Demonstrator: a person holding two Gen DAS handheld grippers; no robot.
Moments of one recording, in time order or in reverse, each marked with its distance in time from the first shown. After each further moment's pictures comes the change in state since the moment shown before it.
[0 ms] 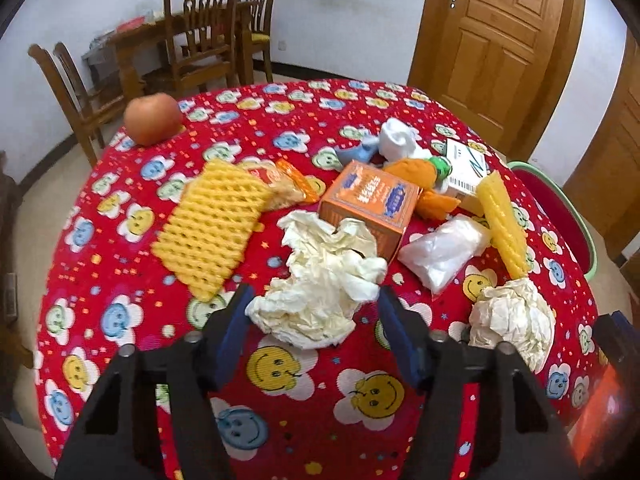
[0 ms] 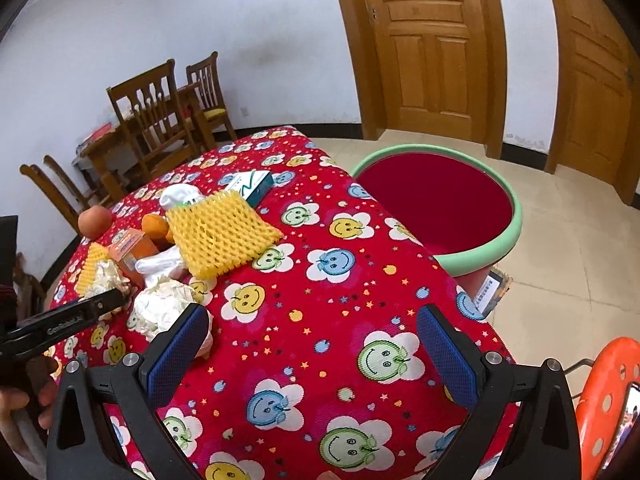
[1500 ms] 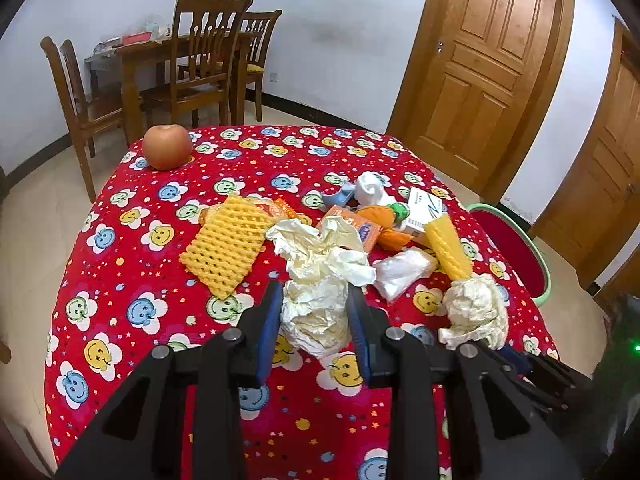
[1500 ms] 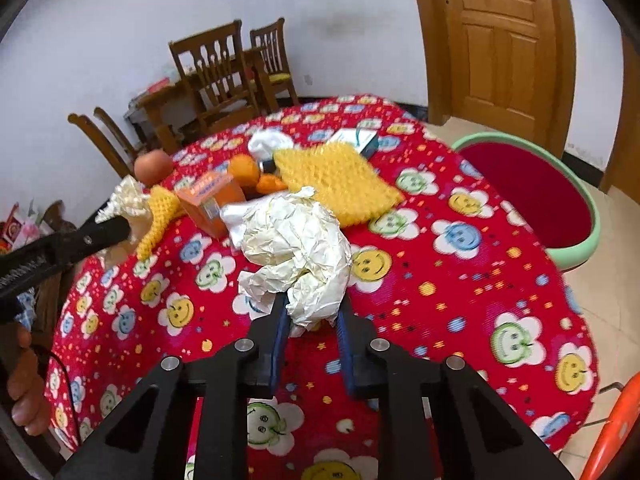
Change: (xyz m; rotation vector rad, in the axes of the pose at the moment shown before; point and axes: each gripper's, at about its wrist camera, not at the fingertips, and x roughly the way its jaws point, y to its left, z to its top) left arm -0.068 0.010 -0.009 -0.051 -0.141 -0.097; right arm 0.010 0.060 -0.015 -0.133 0.082 0.180
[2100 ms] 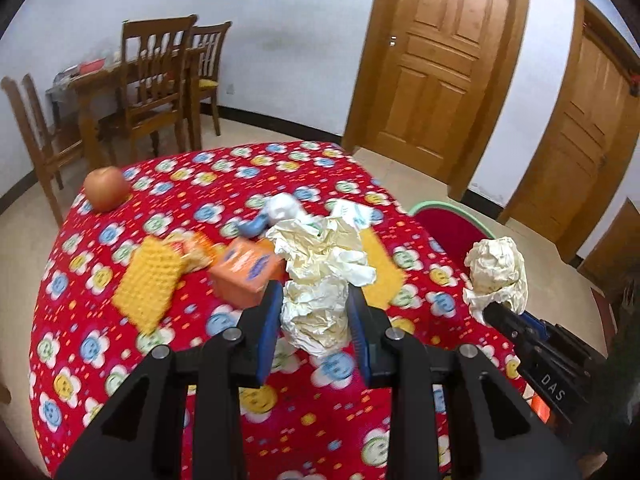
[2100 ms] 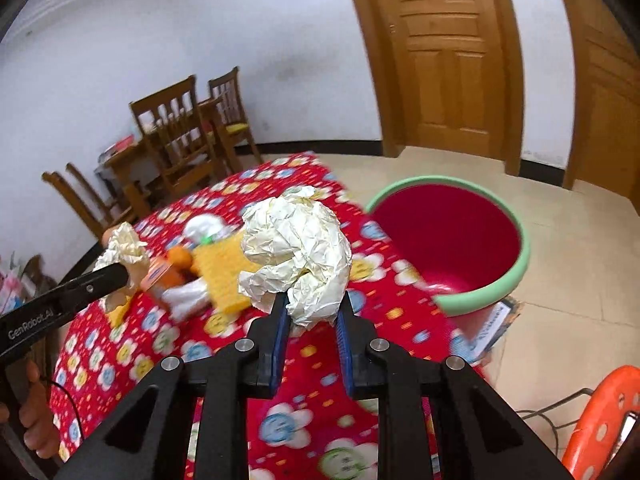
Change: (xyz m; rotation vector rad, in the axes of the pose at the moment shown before) left arm 0.003 -0.075 0.022 0.124 -0.010 -0.098; right arm -0.046 -0.067 0.036 0.118 -0.140 -0.107
